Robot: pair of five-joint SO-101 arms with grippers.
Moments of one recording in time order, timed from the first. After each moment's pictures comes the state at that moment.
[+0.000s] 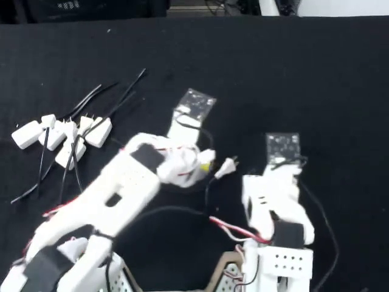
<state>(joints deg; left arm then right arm) 29.6 -25.5 36.6 55.1 3.0 4.2 -88.5 84.1 61.3 4.4</state>
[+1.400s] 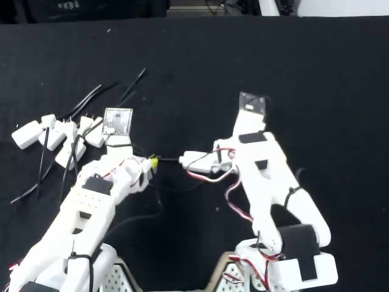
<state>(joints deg) 8.9 -41.2 72.0 27.5 7.8 -8.4 -10.7 47.4 50.9 -25.3</state>
